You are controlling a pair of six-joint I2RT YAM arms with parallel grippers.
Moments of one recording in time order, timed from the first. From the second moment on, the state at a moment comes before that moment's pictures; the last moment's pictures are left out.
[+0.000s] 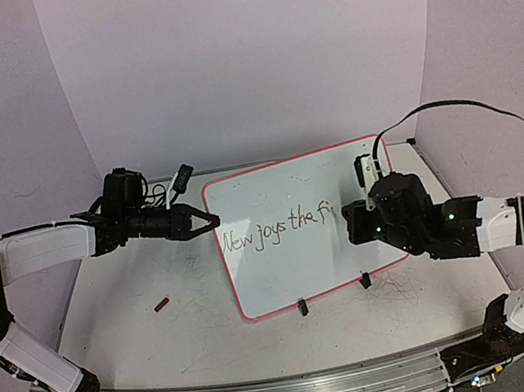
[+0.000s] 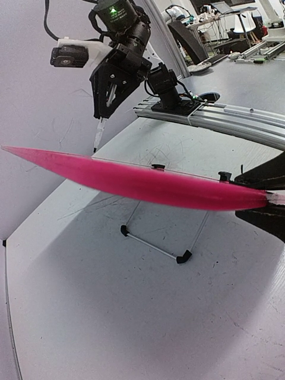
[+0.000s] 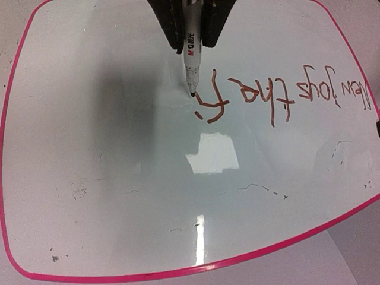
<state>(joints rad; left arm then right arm) -0.50 1.52 0.96 0.04 0.83 -0.31 0.94 1.22 0.76 -0.05 0.52 0.51</state>
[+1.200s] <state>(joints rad) -0.50 1.52 0.96 0.04 0.83 -0.31 0.94 1.25 0.78 -0.02 0.57 0.48</state>
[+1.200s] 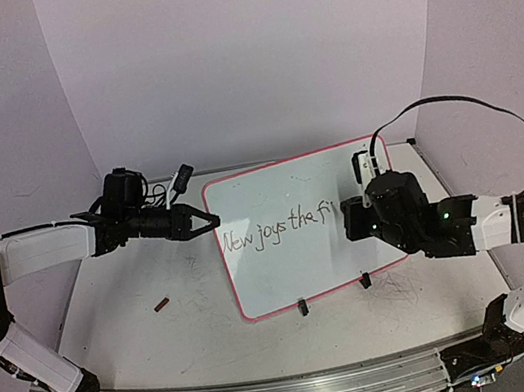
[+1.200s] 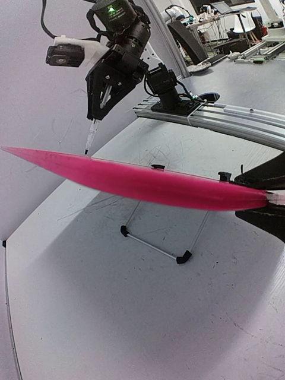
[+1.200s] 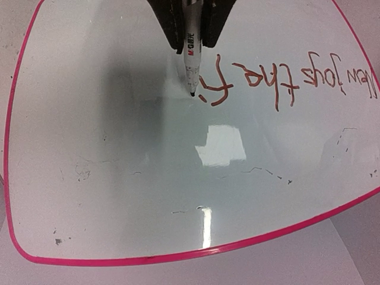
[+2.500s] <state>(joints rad) -0.50 1.52 0.96 0.04 0.83 -0.31 0.94 1.26 0.78 -0.05 0.55 0.54</state>
